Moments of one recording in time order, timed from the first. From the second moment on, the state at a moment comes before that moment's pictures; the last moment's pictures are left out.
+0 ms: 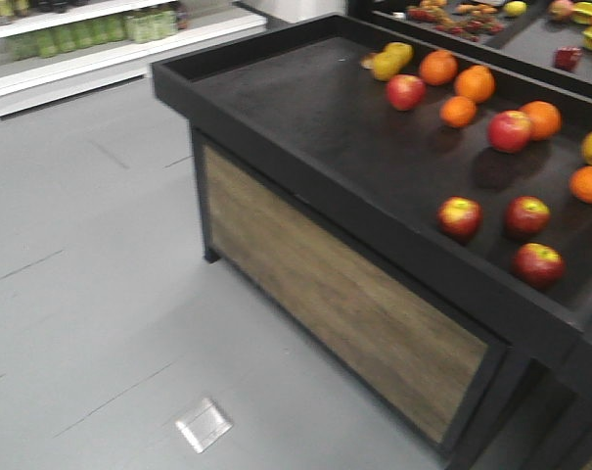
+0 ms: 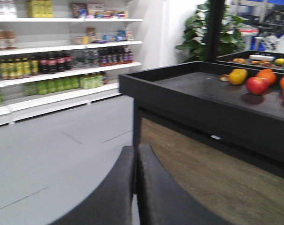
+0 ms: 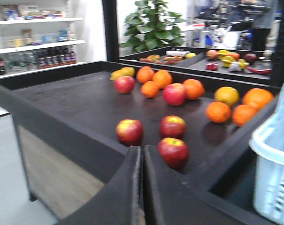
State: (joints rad) left arm 0.04 -0.01 0.03 0.08 0.09 -0.10; right arm -0.08 -0.01 0.03 -0.27 0.11 0.25
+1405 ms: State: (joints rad) left arm 0.04 -0.01 0.03 0.08 0.09 -0.10; right arm -0.08 -0.01 0.03 -0.27 0.11 0.25
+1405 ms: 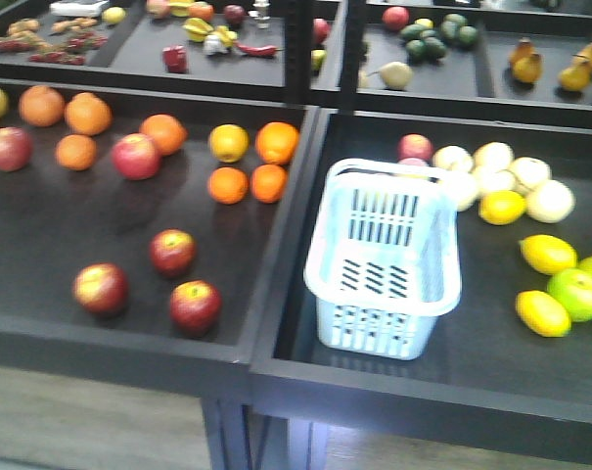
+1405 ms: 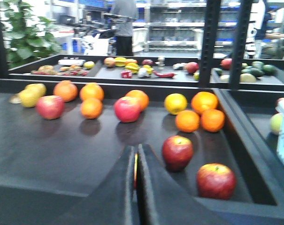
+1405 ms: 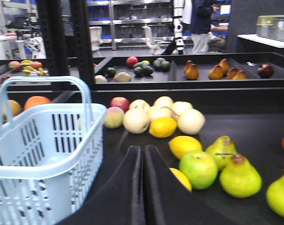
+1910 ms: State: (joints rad) left arm 0.04 -0.01 0.03 0.08 0.09 -0.10; right arm -0.08 -0.01 0.03 -0.27 0.11 0.25
